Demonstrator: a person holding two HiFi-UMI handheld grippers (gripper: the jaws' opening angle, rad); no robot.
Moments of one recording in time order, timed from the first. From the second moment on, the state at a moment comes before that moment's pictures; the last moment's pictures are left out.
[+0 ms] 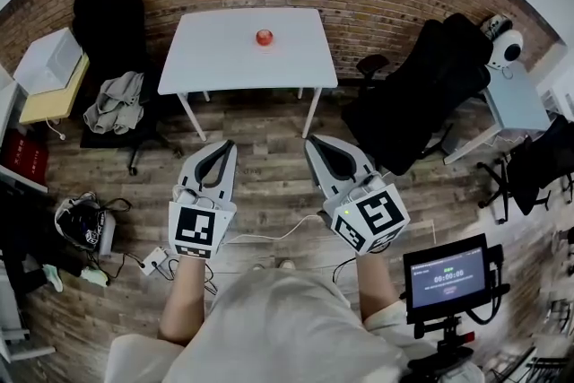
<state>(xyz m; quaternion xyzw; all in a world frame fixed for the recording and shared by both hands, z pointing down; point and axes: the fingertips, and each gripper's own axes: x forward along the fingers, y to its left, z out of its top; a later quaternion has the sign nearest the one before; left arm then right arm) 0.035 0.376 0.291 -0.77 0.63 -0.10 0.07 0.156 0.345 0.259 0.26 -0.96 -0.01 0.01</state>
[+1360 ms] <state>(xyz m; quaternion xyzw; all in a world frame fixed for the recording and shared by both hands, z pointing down) 0.040 0.335 0.319 -0.74 0.66 -0.10 0.05 0.175 0.298 0.291 0.21 -0.98 0.06 0.02</state>
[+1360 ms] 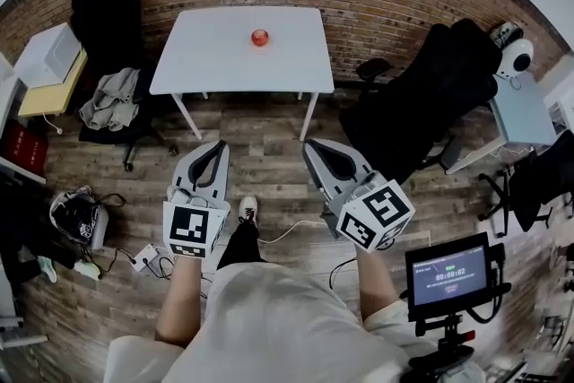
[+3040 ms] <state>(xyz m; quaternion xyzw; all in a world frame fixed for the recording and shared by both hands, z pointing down) -0.134 0.031 0.319 -0.81 0.58 -0.07 0.06 -0.011 0.000 0.298 0.30 -0.95 0.05 0.03</state>
